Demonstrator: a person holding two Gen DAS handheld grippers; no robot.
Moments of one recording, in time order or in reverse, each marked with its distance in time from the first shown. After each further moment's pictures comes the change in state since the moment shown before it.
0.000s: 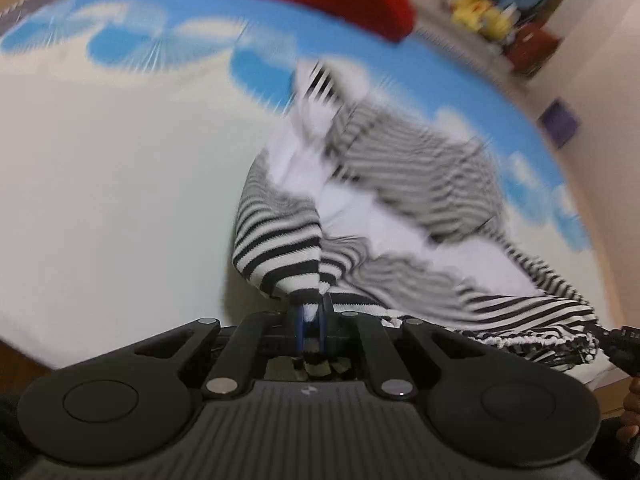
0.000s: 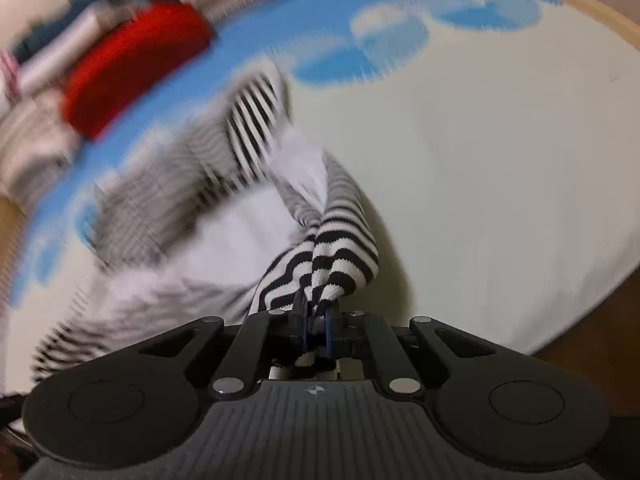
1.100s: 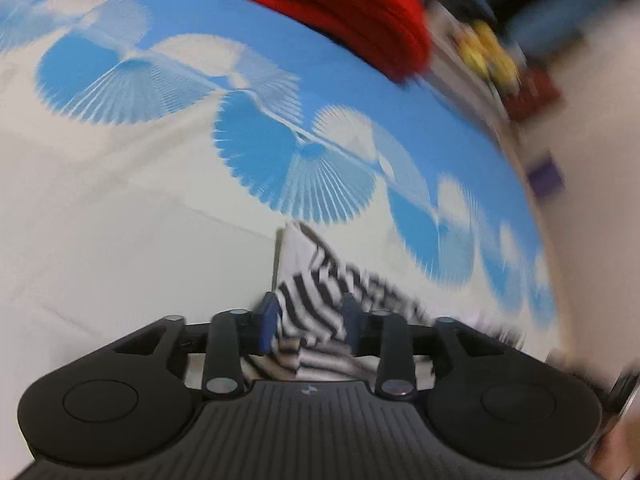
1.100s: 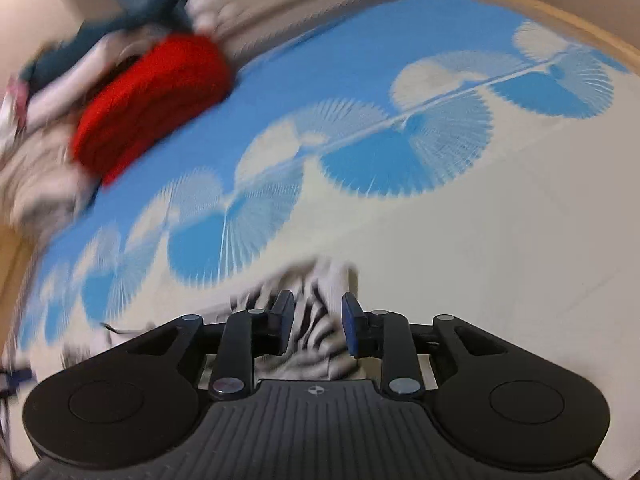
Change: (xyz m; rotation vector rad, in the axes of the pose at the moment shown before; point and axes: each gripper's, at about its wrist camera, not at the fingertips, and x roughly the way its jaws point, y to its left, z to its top) left arm 0.093 0.049 0.155 -0.046 0.044 -0.102; right arm 0.090 0.014 0.112 -0.197 -0.023 0.029
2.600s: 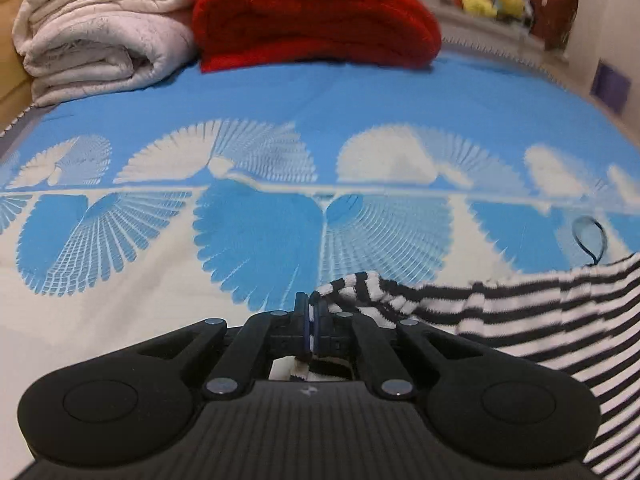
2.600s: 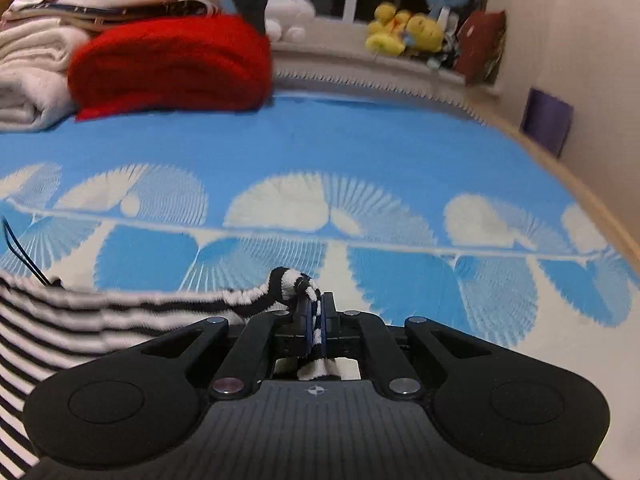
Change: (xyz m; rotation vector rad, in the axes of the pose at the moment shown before) left arm 0.142 -0.050 0.042 0.332 -0.137 0.388; right arm 0.132 0.089 0.038 -0.401 -0.174 -0.278
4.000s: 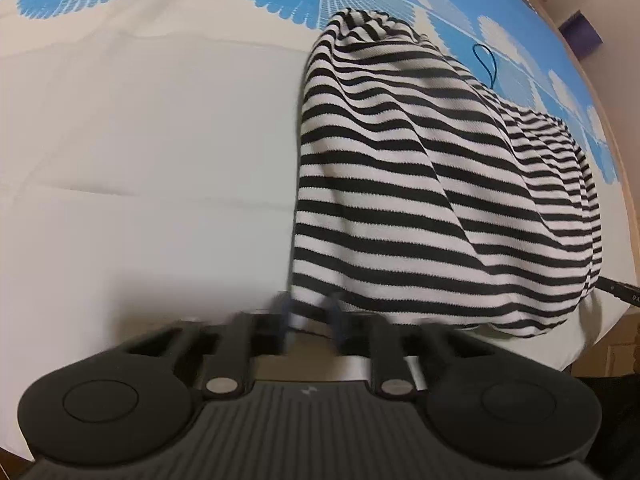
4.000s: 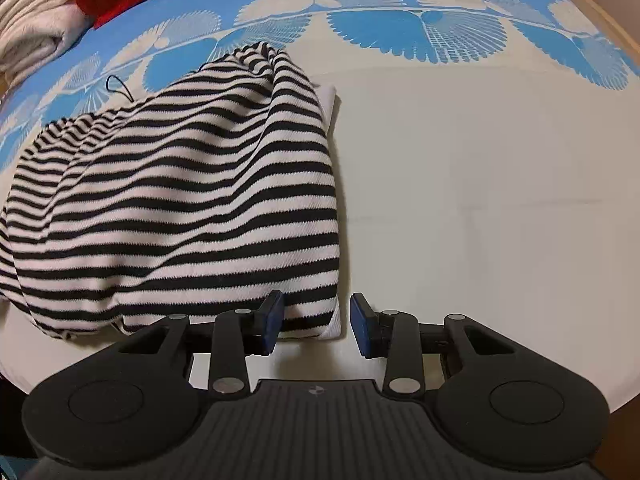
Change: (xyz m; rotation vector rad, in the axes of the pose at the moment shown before) left arm -0.098 0.083 -0.137 -0.118 0.454 -0.317; right arm -0.134 -0.062 -0.133 0.162 0.471 0.205
